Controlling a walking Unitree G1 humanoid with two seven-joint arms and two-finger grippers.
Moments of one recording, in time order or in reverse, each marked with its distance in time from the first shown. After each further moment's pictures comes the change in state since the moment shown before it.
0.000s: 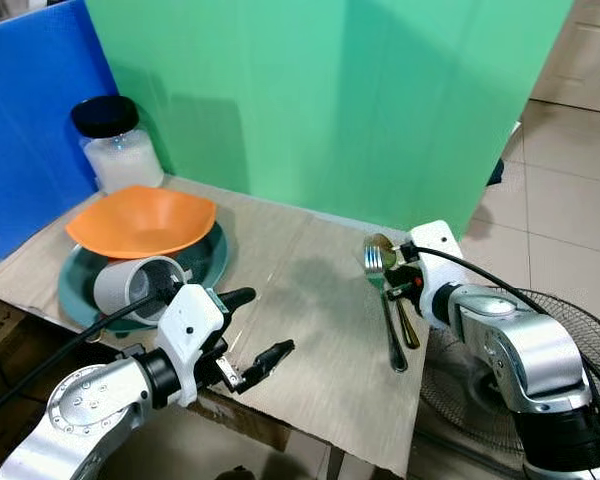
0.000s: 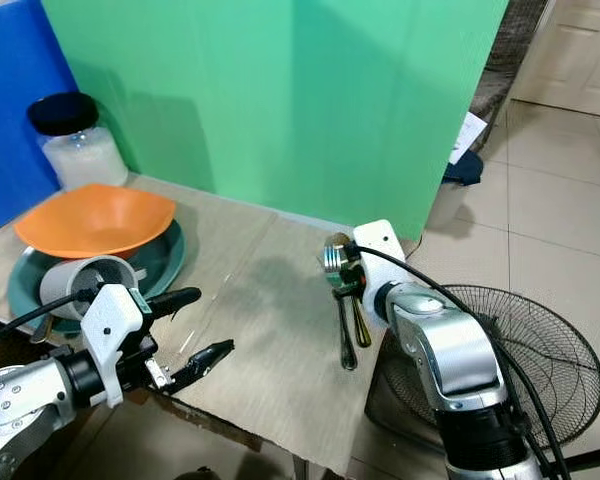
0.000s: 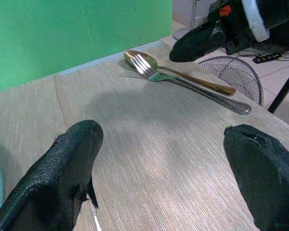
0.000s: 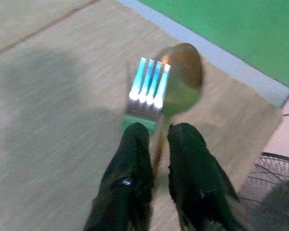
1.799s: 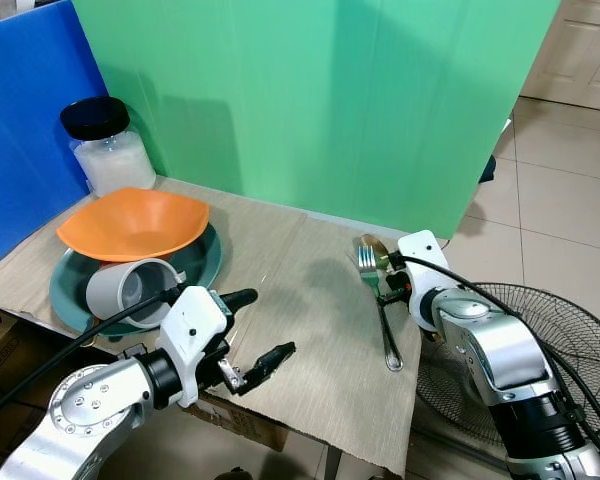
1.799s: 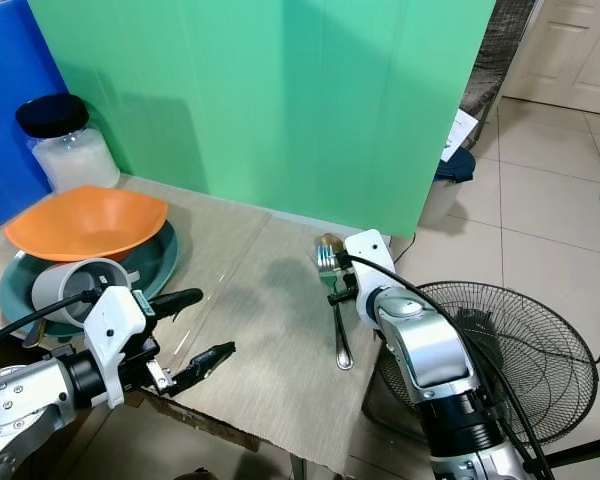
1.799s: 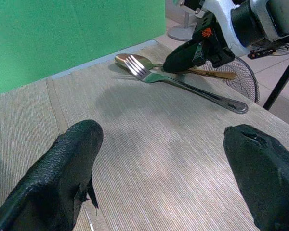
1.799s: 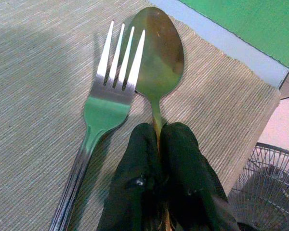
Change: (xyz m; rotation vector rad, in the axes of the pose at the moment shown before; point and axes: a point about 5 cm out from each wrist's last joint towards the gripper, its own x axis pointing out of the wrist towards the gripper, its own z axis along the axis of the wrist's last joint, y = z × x) left arm 0.000 0.000 0.000 0.019 0.007 -0.004; right arm 0.024 0.003 -0.012 -0.046 0.030 -0.056
